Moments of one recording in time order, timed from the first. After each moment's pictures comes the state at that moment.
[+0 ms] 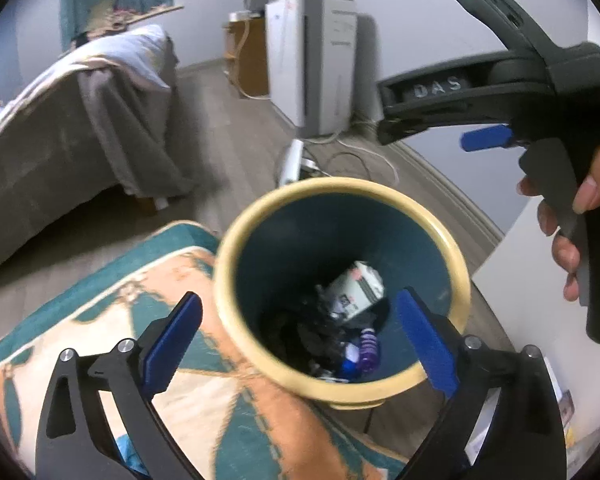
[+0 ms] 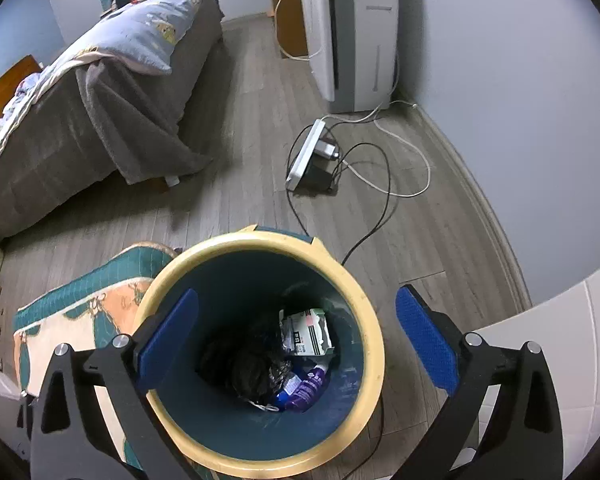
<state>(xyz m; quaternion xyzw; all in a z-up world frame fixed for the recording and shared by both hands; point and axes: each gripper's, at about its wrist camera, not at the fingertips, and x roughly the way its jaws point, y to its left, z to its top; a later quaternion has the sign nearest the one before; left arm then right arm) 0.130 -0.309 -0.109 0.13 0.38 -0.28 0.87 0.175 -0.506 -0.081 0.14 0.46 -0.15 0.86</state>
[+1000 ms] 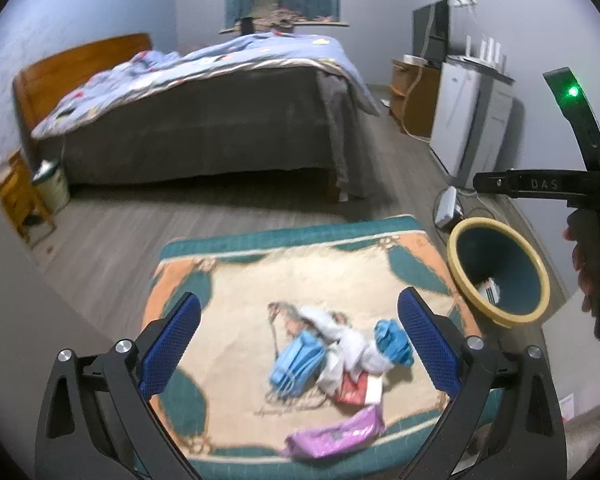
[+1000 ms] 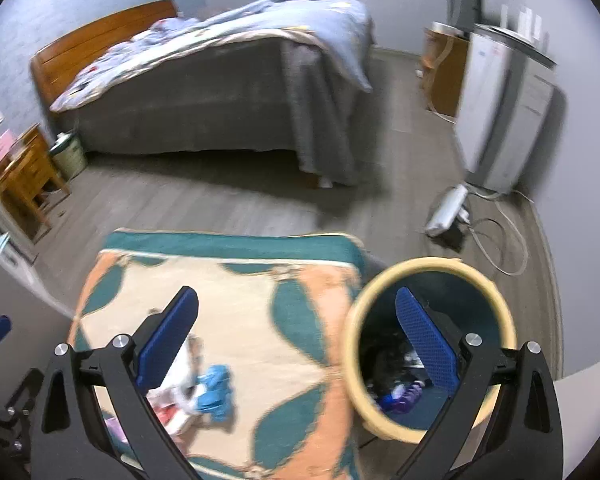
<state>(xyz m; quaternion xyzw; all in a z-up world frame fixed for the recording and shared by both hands) 0.042 -0.026 -0.022 0.02 0.36 -0.05 0.93 0.154 -0.260 -0.016 0.01 0.43 0.06 0.90</state>
